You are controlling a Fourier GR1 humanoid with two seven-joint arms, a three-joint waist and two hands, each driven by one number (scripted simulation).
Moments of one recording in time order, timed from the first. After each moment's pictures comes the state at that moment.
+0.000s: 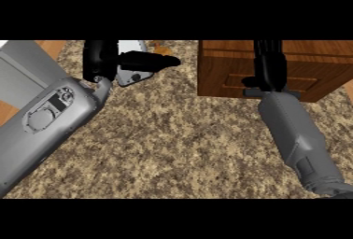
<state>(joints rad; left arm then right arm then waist) -0.95 0.49 -0.61 -1.27 0.48 0.79 0.29 -0.90 -0.18 -0.18 -0.46 1.21 -0.80 -0.09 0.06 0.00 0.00</state>
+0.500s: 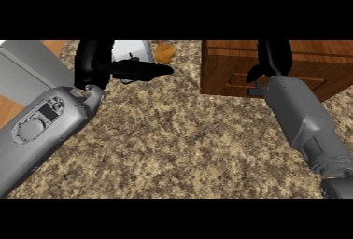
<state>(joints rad) -0.88 0.52 -0.59 -1.34 0.46 0.76 0.28 -1.06 -0.23 -0.22 -0.28 1.20 -0.73 -0.11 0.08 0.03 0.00</state>
